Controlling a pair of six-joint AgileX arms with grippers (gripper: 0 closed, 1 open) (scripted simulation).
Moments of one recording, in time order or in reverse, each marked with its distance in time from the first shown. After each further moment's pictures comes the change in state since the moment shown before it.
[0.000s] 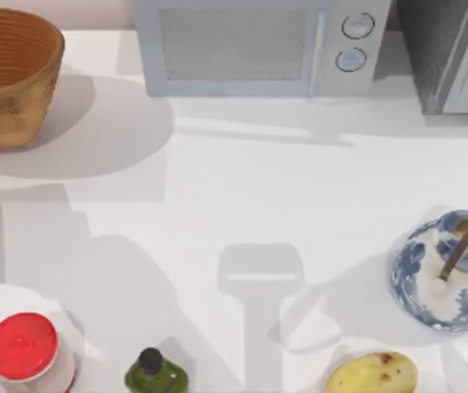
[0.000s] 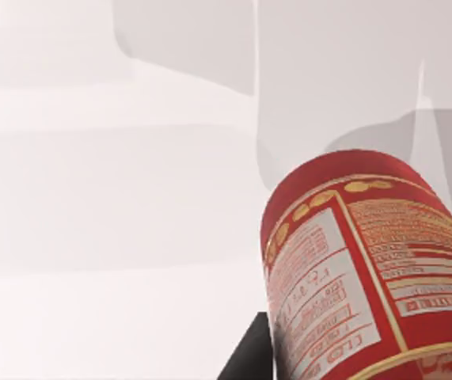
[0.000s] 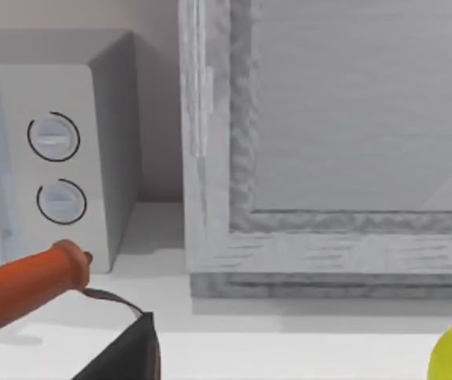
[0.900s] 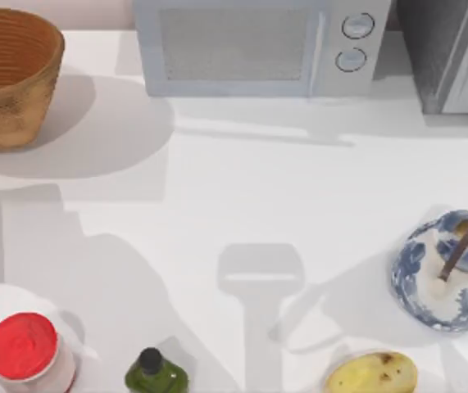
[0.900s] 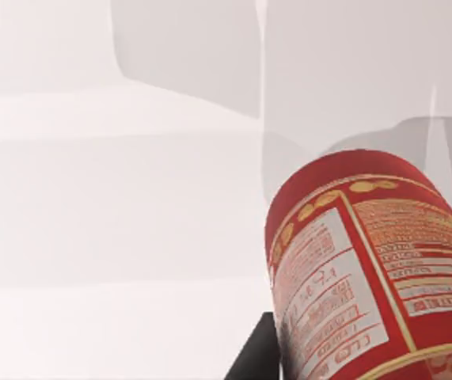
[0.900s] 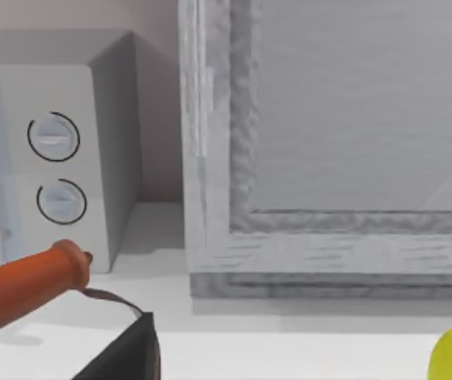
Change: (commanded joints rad) left arm 0.000 0.008 -0.021 0.029 0.000 0.000; right arm 0.000 0.000 0.000 0.000 0.000 0.000
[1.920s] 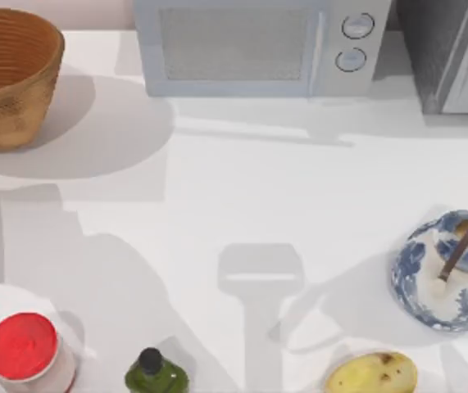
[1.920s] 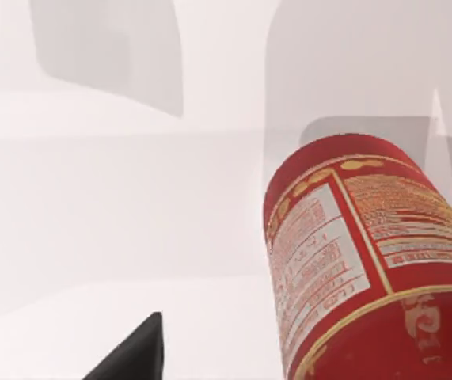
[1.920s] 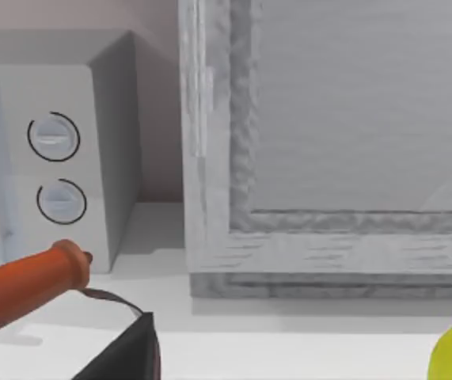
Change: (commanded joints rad) left arm -0.001 -0.001 0.004 -0.004 0.000 0.000; right arm 0.000 0.000 0.000 0.000 0.000 0.000
